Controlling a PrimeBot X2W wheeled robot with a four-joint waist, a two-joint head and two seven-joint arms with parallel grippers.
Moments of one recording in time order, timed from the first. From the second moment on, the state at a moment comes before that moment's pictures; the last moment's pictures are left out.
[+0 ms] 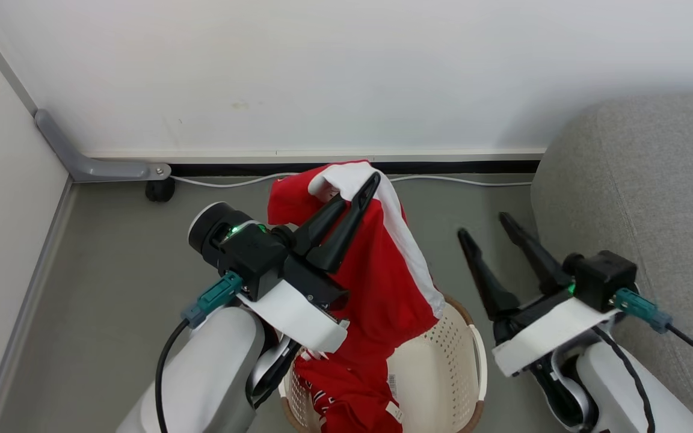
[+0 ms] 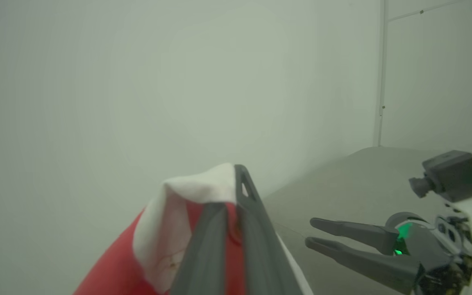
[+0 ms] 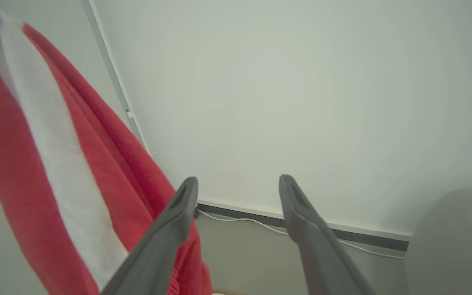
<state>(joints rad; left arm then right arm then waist) -0.47 0.11 -0.57 0.16 -0.36 -0.12 -0.26 -0.35 -0.19 0.44 0.34 0.47 0.13 -0.26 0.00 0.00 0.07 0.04</state>
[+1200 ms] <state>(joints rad) -0.50 0.08 -0.65 0.17 -0.37 -0.12 -0.26 -0.68 -0.29 1.05 0.50 0.74 0.13 -0.26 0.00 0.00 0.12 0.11</state>
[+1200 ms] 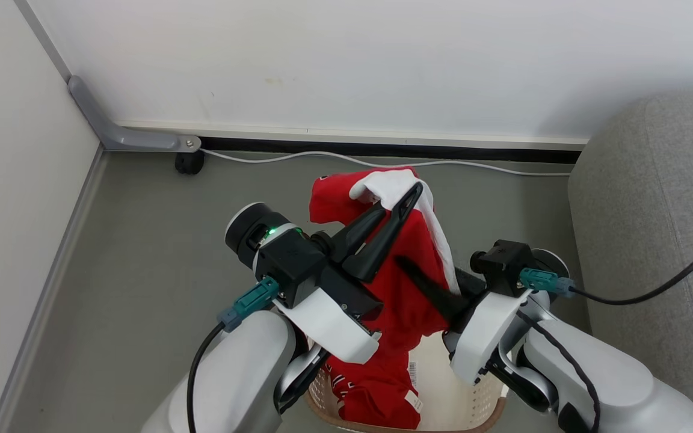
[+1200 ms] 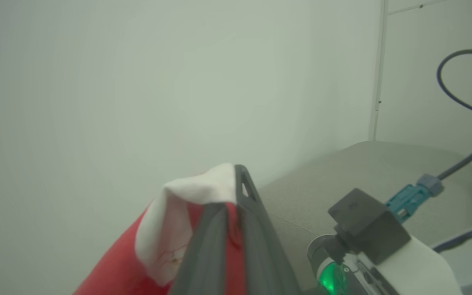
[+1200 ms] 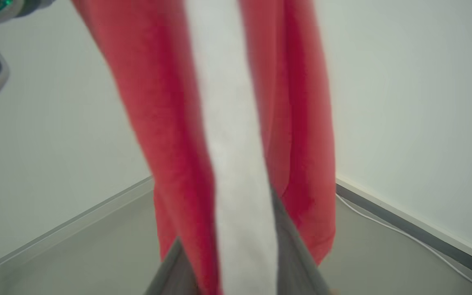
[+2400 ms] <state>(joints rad) -0.45 0.14 -0.74 0.34 -0.43 -0.12 -0.26 -0.56 -0.30 0.64 0.41 0.67 0.13 -0.26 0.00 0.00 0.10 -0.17</state>
